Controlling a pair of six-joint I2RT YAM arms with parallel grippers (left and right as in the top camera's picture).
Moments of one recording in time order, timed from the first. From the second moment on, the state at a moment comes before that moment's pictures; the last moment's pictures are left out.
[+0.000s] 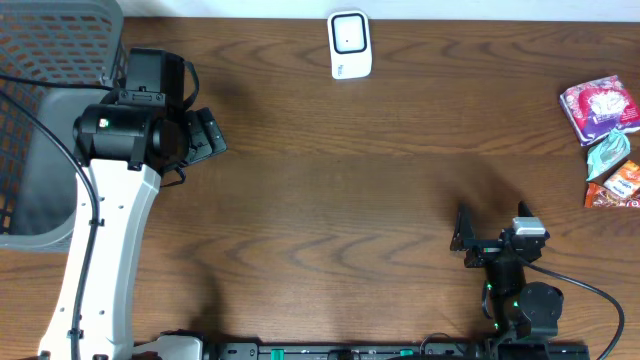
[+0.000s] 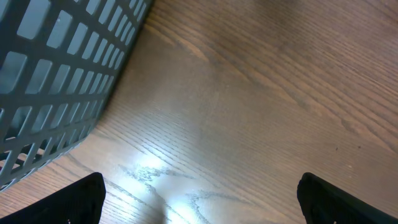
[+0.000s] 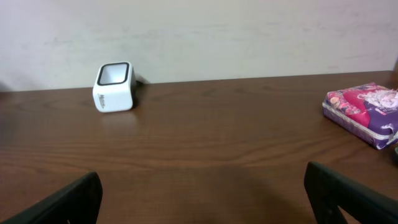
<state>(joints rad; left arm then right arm) -0.09 1.45 1.55 -1.29 -0.17 -0.49 -0.01 0.01 0.01 -0.07 -0.05 0.06</state>
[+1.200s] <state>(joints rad) -0.09 1.12 1.24 -1.06 -0.15 -0.49 -0.01 0.01 0.01 -0.07 -0.05 0.06</state>
